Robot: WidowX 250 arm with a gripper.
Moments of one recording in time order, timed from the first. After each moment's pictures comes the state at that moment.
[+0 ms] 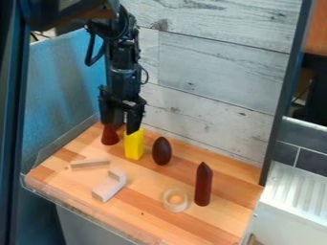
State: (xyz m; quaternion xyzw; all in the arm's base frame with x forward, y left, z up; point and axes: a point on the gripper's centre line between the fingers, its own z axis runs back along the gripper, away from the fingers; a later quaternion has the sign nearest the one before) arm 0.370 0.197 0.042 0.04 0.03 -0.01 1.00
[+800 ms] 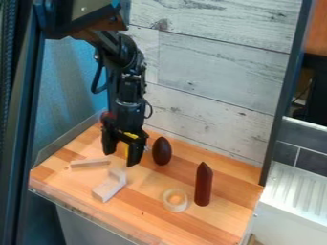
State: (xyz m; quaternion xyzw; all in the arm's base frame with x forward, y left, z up) arm 0.348 0.181 -0.011 0.03 0.08 -0.04 1.00
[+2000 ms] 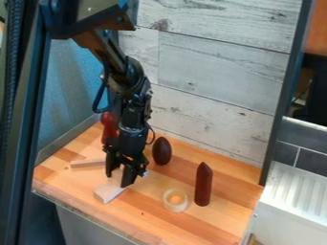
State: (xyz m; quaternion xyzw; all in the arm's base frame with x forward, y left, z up) arm 0.331 0.172 -0.041 0.07 0.08 -0.07 0.99
